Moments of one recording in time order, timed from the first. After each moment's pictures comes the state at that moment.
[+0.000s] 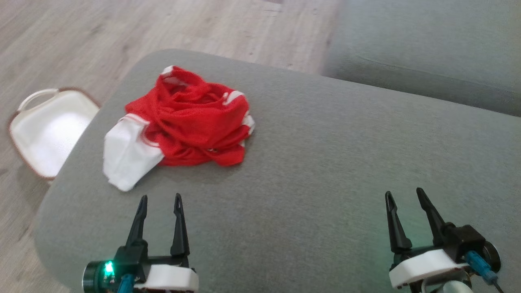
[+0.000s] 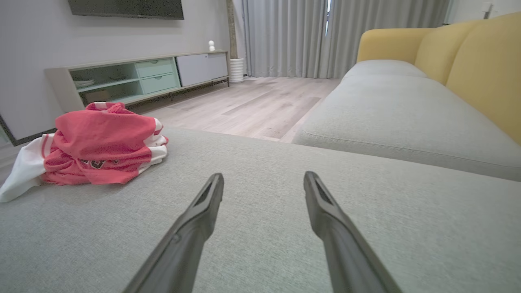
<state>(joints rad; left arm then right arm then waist) 0.02 0.05 -0.22 0.23 -0.17 0.12 -0.25 0.05 -0.04 0.04 0.27 0.07 0.12 -0.25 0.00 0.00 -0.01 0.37</state>
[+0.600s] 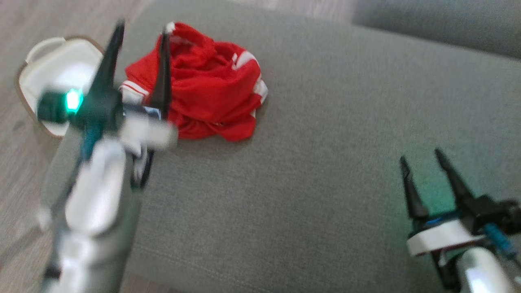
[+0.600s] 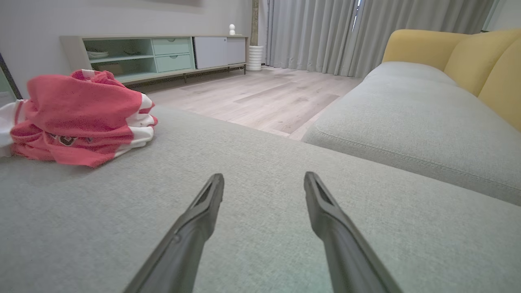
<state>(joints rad) -0.52 0.12 -0.20 0.25 -0.06 -0.01 -0.20 -0.02 -0.11 0.05 0.20 -0.01 0.12 -0.25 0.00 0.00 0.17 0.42</state>
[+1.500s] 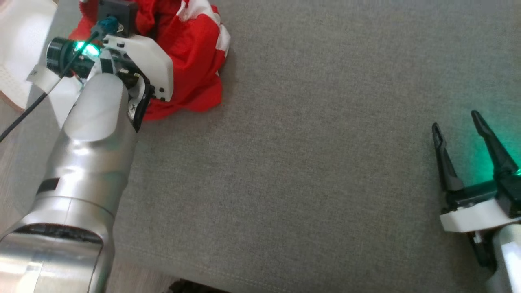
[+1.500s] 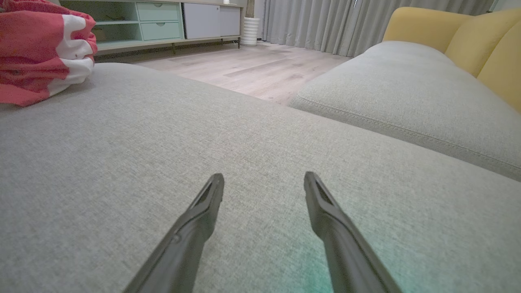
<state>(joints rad) -1.06 0.09 -0.26 1.03 -0.11 -0.11 0.09 -0.09 -0.30 0.04 0.08 0.00 0.12 -0.26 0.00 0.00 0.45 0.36</state>
